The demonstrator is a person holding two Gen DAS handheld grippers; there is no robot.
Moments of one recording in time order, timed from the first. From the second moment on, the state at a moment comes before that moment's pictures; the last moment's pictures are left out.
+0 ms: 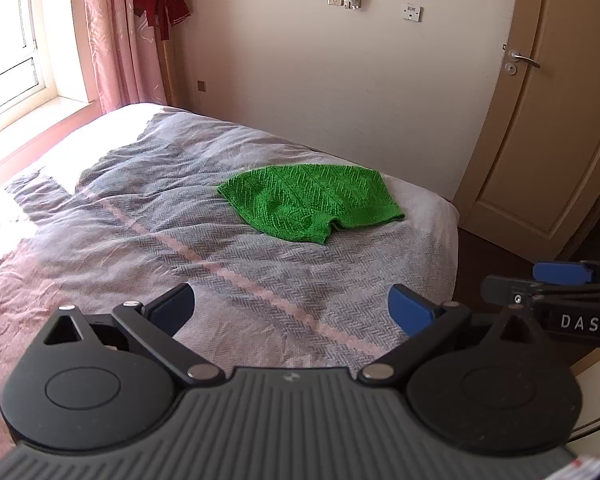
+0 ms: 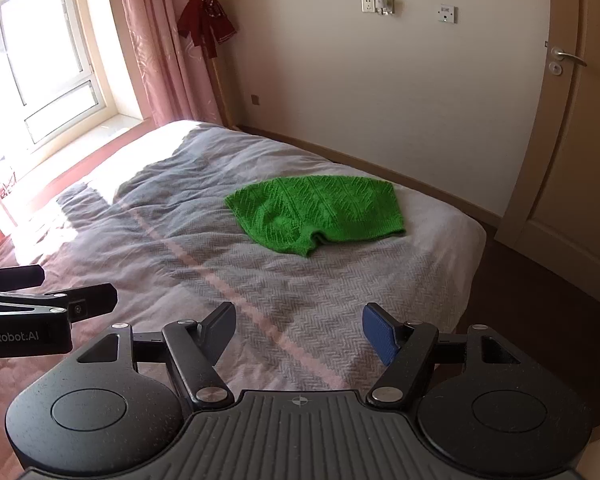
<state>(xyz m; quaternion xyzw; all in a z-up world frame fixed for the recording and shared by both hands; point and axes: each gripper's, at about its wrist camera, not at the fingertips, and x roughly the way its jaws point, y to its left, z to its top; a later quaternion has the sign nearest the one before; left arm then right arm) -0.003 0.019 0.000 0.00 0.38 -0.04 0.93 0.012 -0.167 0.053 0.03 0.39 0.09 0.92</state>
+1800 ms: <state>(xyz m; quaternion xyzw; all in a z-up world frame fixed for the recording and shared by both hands) 0.299 -0.027 -0.158 -0.10 0.47 0.03 0.88 0.362 -0.276 -0.109 0.03 0.47 0.14 0.87</state>
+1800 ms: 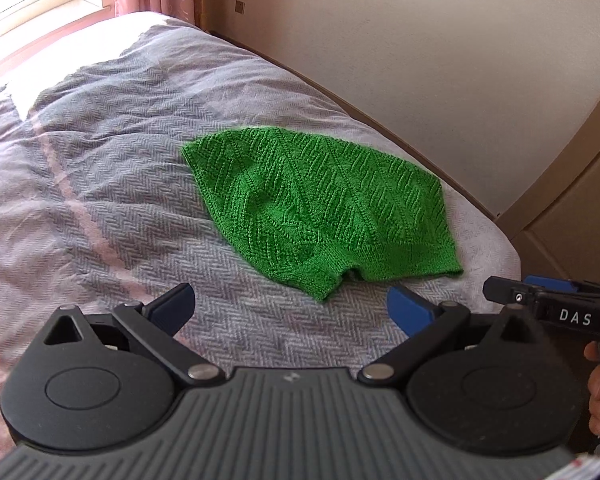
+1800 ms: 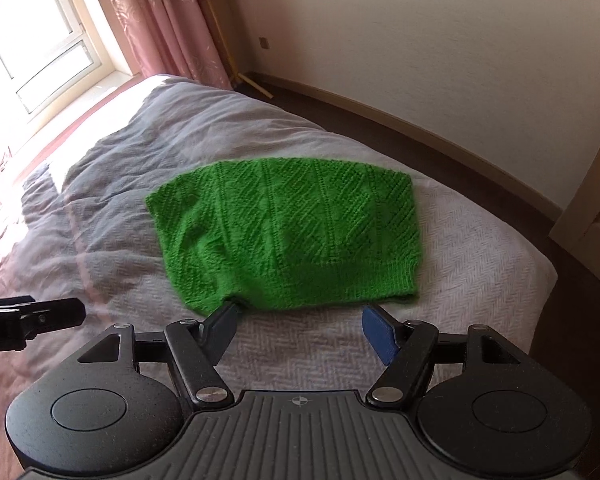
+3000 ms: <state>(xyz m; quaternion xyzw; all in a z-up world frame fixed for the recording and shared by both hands) 0.416 0.018 -0.318 -0.33 0.46 0.05 0.82 0.481 -0.334 -0.211 0.21 0.46 0.20 0.84</state>
